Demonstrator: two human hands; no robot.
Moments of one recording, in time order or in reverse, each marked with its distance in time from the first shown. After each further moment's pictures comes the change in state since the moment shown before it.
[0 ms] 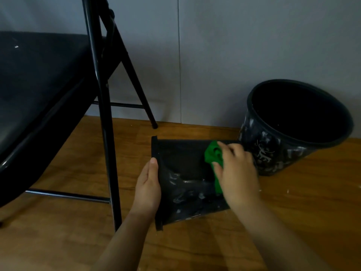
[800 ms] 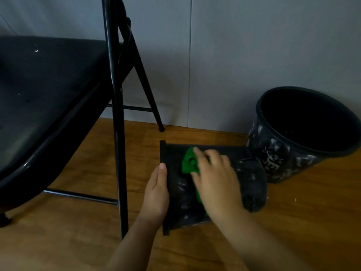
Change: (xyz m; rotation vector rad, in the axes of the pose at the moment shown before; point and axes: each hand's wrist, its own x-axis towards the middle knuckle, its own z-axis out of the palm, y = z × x) left_hand 0.002 -0.004 -0.004 0.008 -0.057 0.073; right_hand -0.012 -0.056 -0.001 -0.009 -0.045 -0.229
